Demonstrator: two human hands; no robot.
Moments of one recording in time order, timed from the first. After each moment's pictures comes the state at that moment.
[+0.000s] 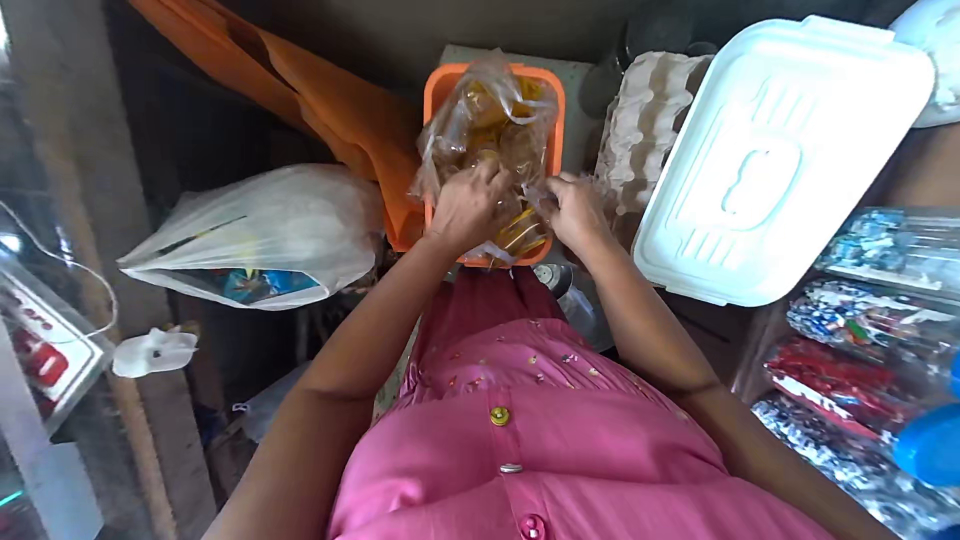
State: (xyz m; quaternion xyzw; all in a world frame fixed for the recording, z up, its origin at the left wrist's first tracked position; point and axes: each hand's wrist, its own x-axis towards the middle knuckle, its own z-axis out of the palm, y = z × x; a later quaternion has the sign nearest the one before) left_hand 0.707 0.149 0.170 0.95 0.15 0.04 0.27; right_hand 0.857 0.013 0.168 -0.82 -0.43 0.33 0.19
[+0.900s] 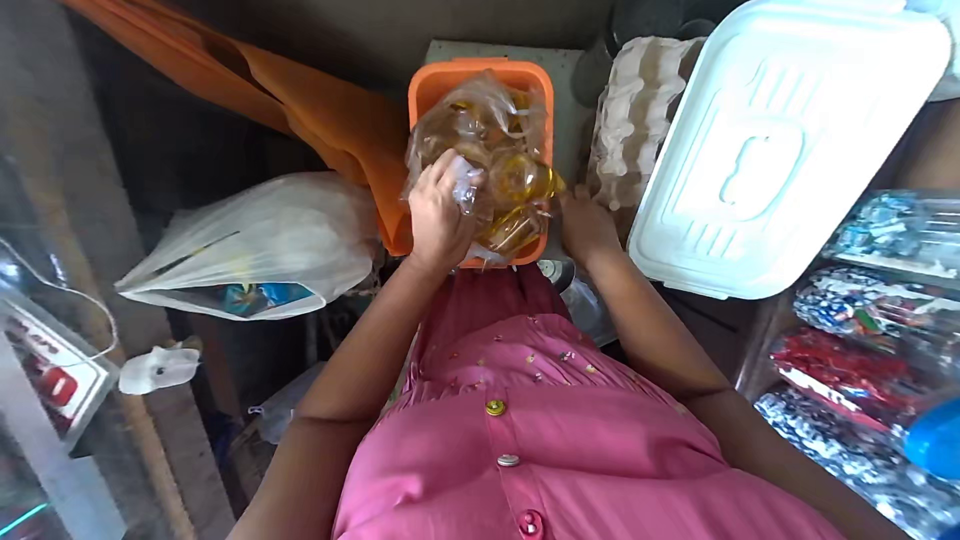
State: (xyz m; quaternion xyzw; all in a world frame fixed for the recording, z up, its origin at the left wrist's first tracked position) left_hand 0.700 0.137 0.203 0.86 0.25 0.28 0.33; right_hand 0.860 -0.009 0.170 -0.84 -0.35 0.41 -0.05
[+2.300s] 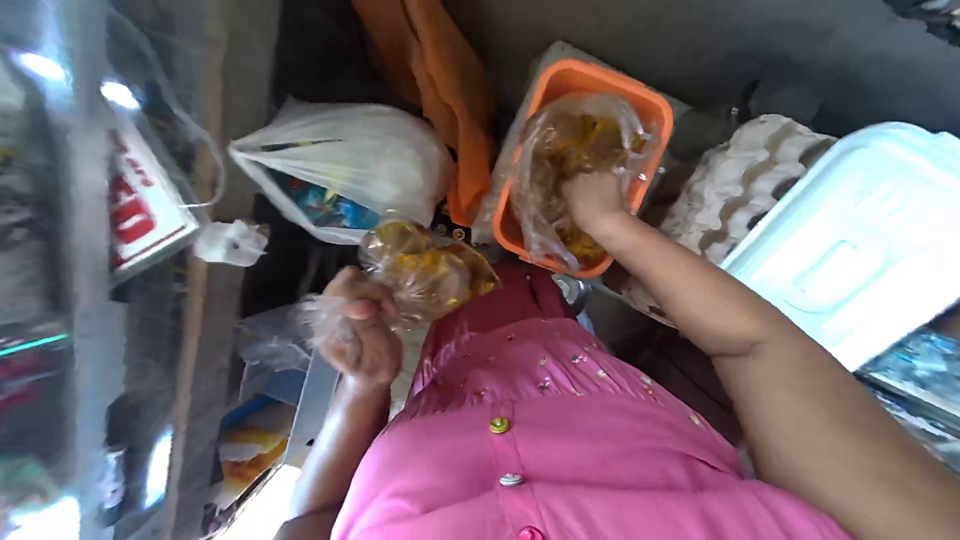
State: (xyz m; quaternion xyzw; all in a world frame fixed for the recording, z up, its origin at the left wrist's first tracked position) left_hand 0.498 0.089 0.286 0.72 0.41 0.46 0.32; right_hand 0.802 0.115 0.166 -0.70 -0.58 0.34 -0.24
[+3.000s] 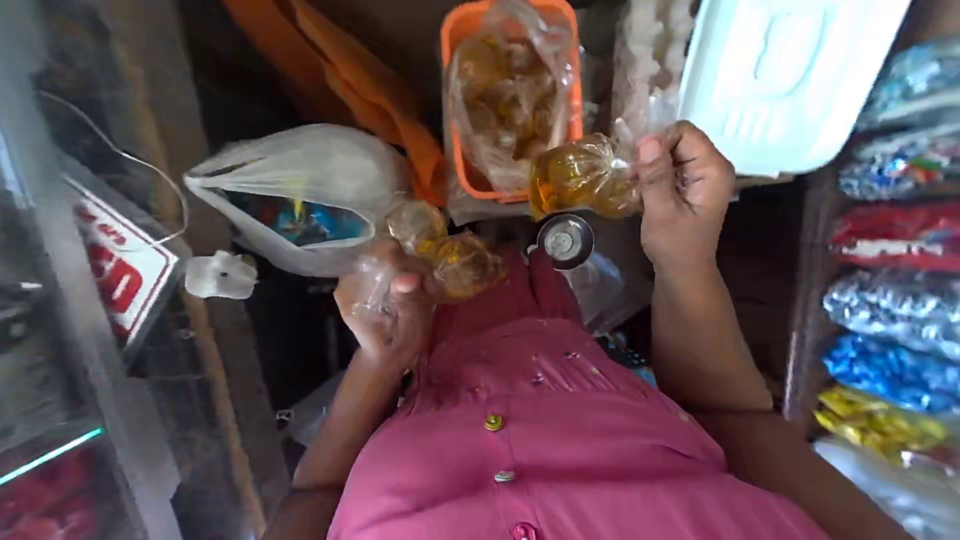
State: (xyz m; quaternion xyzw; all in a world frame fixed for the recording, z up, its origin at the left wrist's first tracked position) left_hand 0.474 0.081 0.289 0.79 0.15 0.38 0.44; right_hand 0.719 -0.078 0.288 -0.71 -0.38 0.13 0.57
